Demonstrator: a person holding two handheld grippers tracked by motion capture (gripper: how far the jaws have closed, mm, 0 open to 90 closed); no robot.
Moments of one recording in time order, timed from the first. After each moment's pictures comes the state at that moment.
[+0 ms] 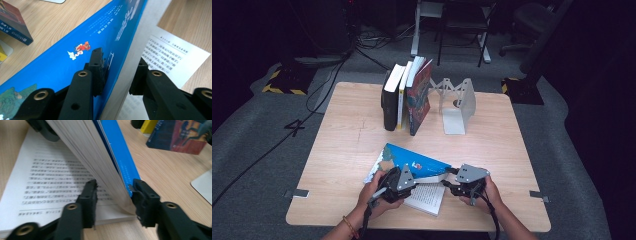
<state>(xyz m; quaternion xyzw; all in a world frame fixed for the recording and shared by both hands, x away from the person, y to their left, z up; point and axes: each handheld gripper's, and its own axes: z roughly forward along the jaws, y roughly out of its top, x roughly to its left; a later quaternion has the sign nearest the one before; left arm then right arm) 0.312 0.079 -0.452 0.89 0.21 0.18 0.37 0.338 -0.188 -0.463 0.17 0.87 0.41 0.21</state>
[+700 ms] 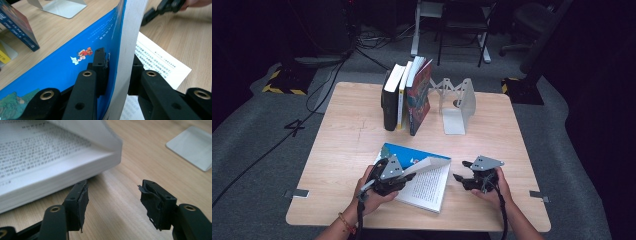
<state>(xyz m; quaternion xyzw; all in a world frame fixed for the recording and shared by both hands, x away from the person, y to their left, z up) 0.322 0.105 -0.435 0.85 0.24 0.15 0.45 0.365 -0.229 -0.480 0.26 0.86 0.39 0.18</state>
